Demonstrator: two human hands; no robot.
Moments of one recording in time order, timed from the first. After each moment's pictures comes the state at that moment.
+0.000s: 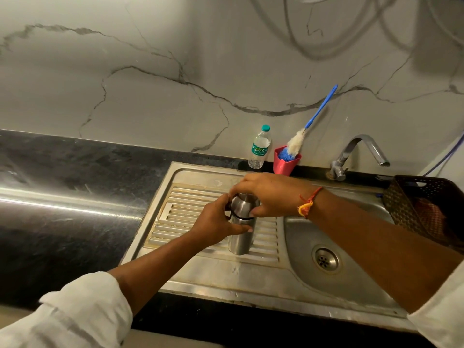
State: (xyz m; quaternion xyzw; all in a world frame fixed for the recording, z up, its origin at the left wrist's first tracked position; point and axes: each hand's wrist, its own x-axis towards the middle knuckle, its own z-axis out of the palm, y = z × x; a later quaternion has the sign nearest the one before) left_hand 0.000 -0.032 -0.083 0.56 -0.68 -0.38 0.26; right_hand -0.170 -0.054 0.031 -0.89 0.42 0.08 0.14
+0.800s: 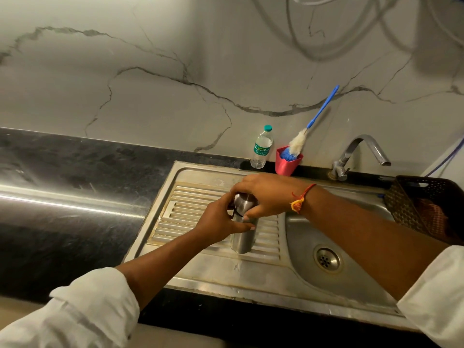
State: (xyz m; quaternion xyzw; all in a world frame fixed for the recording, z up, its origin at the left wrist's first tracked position) left_hand -0.003 -0.027 -0.083 0.56 -0.69 -0.38 0.27; right_hand -0.166 -0.065 0.014 -0.90 0.41 0.08 0.14
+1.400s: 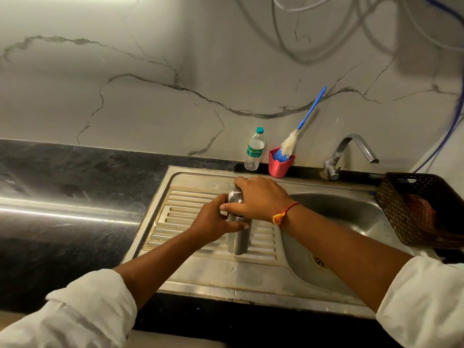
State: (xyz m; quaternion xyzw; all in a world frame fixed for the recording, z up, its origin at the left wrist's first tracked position) left_hand 0.000 -0.030 -0.083 0.54 -0.67 -0.43 0.29; right_hand -0.156 -0.047 -0.009 -0.82 0.57 -0.04 0.09
